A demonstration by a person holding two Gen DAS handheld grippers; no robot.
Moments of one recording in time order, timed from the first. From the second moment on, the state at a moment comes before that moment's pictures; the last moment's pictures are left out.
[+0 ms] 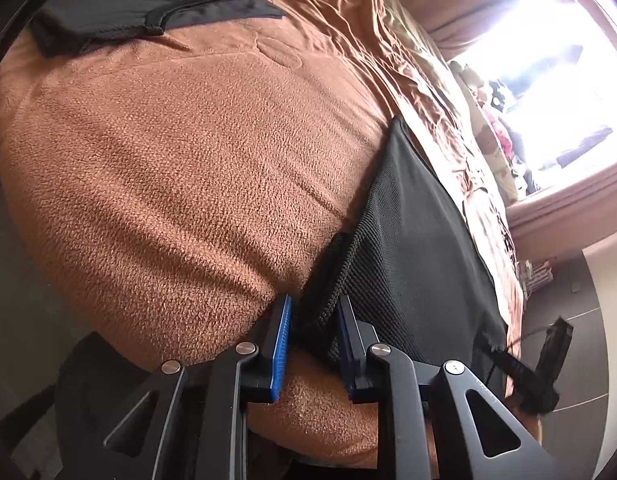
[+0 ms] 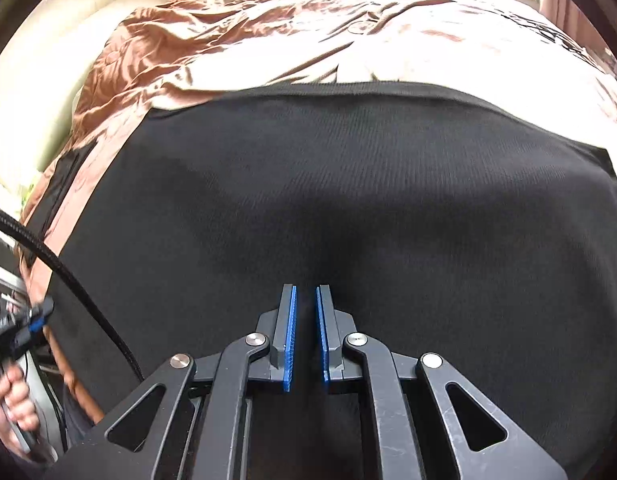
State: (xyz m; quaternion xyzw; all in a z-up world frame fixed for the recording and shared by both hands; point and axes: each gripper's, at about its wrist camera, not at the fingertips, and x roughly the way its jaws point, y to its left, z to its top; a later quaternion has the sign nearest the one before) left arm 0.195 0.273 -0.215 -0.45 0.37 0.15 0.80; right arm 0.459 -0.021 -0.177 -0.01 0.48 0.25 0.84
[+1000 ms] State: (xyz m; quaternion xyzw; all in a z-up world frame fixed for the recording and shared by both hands) left arm 0.192 0.279 -0.214 -0.49 0.37 0.13 0.78; right arm 0.530 0.038 -0.161 -0.04 0.50 0.23 0.83
